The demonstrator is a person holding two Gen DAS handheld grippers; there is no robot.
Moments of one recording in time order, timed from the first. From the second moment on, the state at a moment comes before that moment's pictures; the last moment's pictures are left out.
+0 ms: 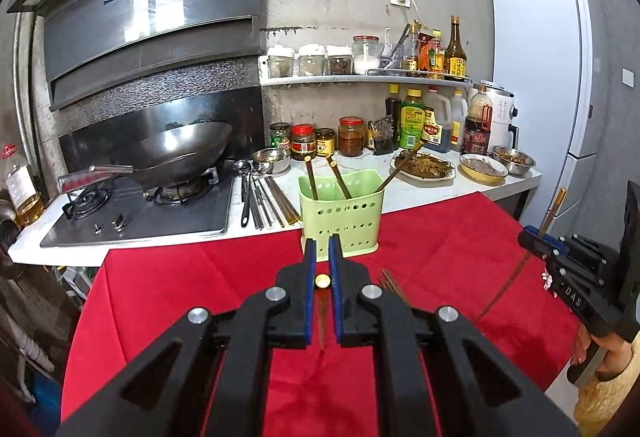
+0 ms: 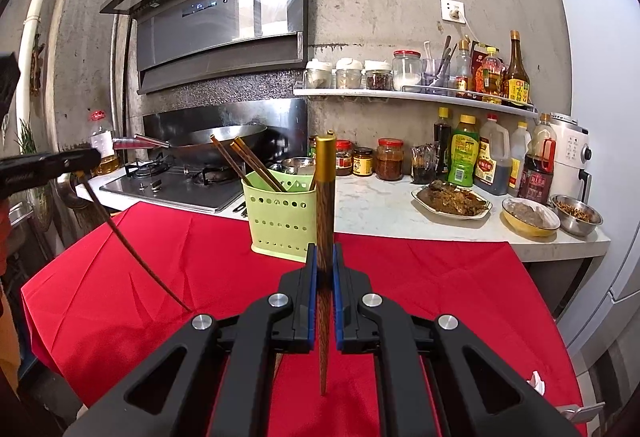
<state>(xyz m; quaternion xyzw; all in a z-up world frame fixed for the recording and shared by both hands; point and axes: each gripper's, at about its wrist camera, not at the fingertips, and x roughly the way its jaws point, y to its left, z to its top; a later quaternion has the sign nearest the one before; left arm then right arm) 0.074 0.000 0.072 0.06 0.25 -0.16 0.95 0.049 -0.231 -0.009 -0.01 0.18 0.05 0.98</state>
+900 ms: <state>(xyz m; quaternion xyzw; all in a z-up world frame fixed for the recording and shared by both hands) 0.127 0.007 0.044 0.04 0.25 -0.14 0.96 0.108 -0.225 0.020 0.00 0.15 0.08 0.99</state>
